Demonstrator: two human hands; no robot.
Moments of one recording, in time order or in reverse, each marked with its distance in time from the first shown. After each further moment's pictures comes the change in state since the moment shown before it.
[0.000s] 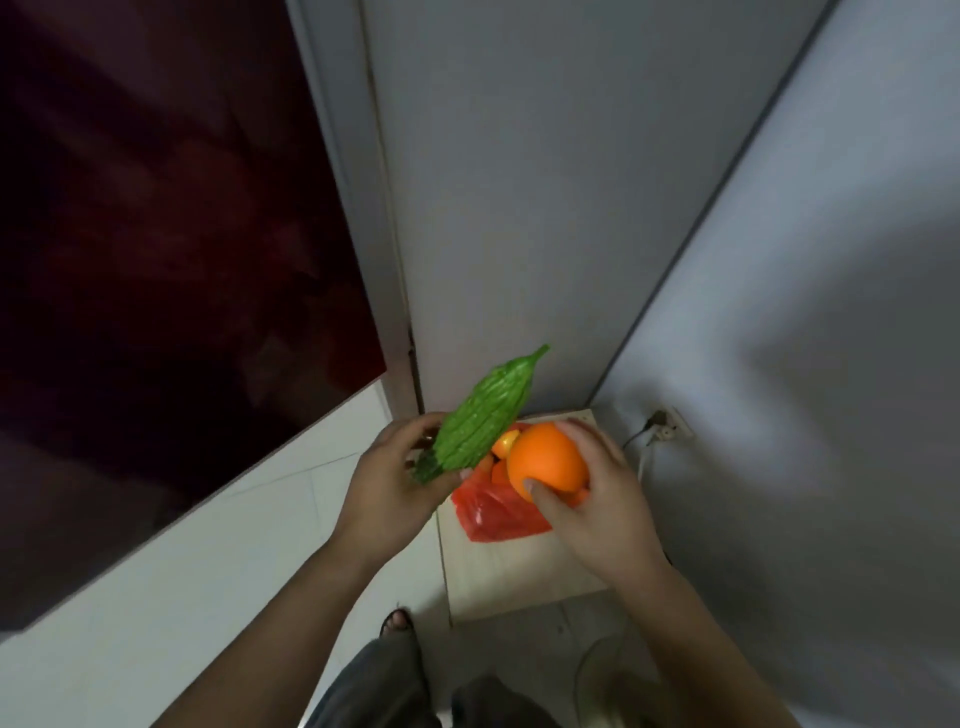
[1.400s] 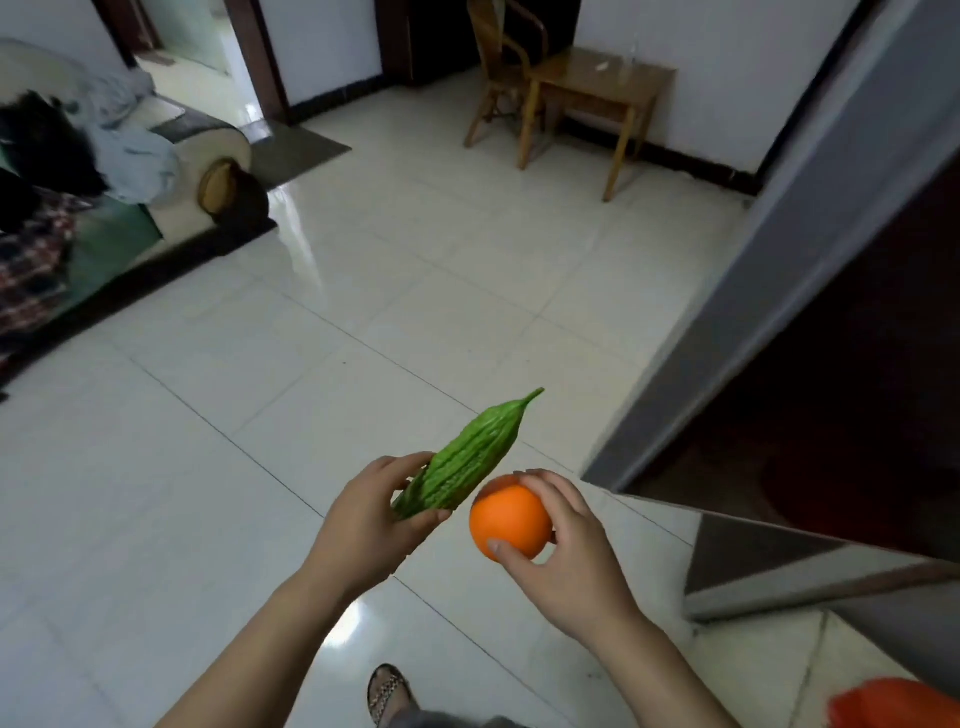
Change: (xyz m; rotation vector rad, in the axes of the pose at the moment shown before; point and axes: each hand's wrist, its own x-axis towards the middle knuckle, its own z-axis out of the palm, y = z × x) left_hand -0.398 -0.211 -0.362 0.201 0.685 -0.590; right_hand -0.219 -0.352 0.355 0.068 -0.862 -0.623
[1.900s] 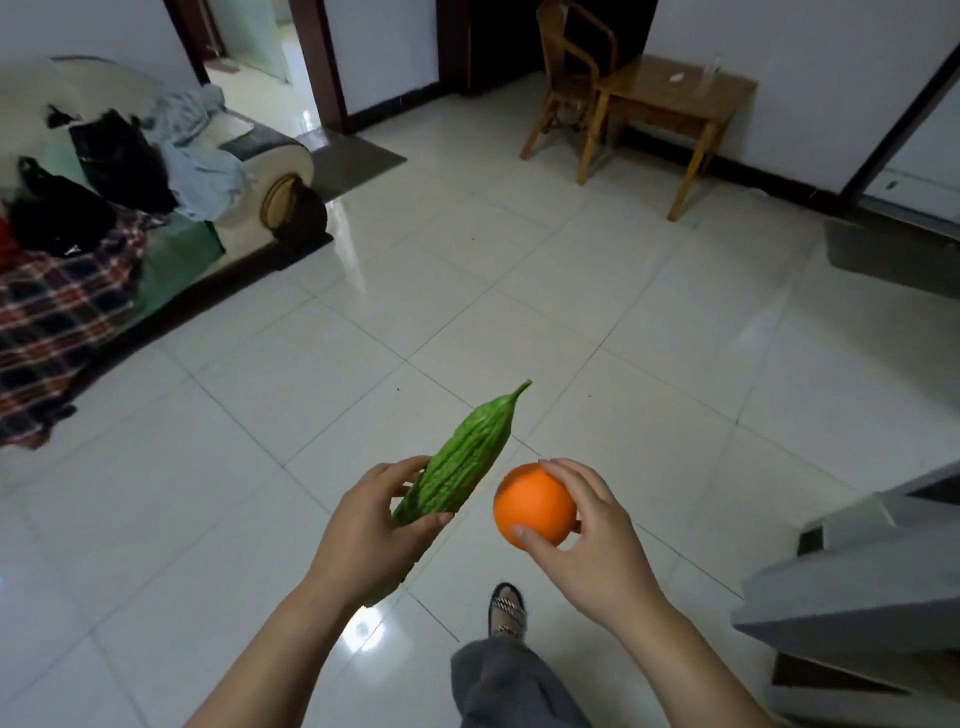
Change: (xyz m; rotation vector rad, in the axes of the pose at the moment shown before) left_hand 0.118 -0.091 -0.115 -0.084 0.072 -0.123; right_hand 0.173 -0.071 0.074 -0.011 -0.033 -0.022
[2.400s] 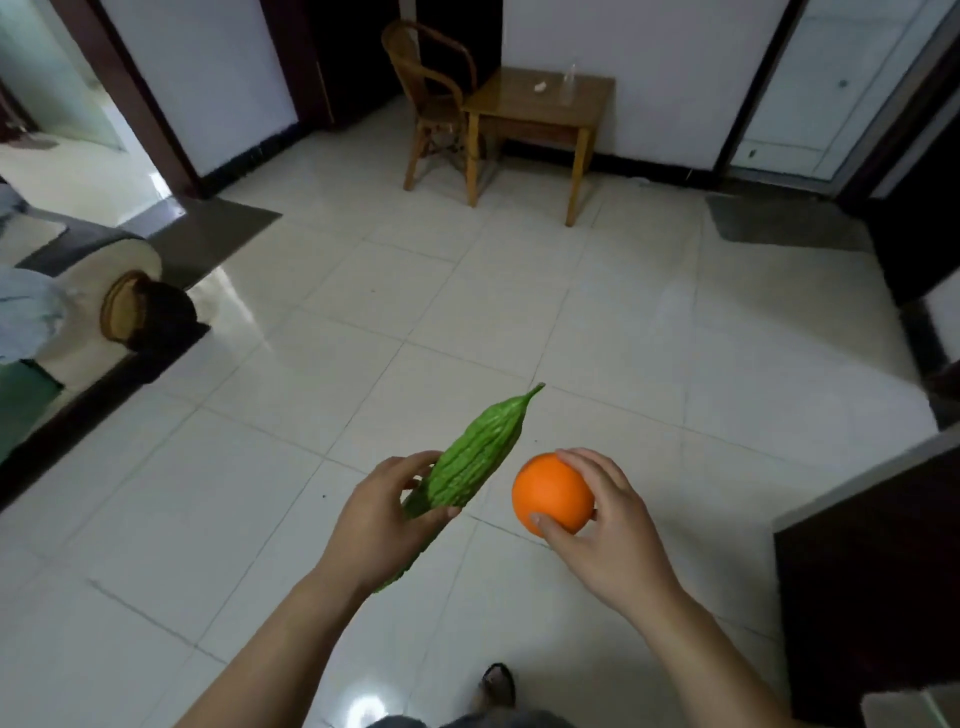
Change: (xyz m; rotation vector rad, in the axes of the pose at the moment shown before) left_hand 0.297 0.101 0.051 0.032 -0.249 0.212; right_hand 0.224 0.062 -0.105 -0.001 0.327 0.108
